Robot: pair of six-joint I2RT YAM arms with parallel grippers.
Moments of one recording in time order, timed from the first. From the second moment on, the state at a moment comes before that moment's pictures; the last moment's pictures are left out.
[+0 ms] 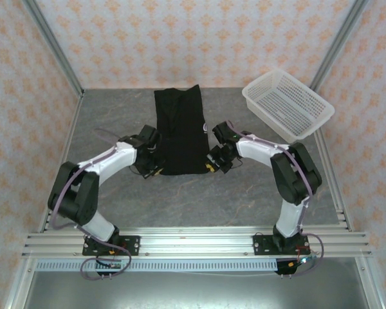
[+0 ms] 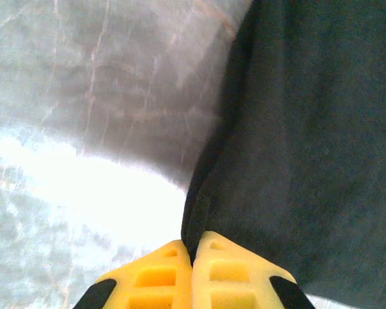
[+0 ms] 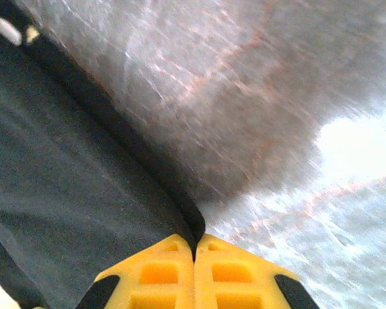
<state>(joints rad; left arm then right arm) -0.36 1.54 0.98 -0.76 0.13 -1.03 0.53 1.80 1.15 -0.62 -0.36 1.28</state>
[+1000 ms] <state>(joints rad) -0.66 0.89 1.12 -1.14 0.19 -1.16 0.64 1.20 1.30 -1.27 -0.44 1.26</state>
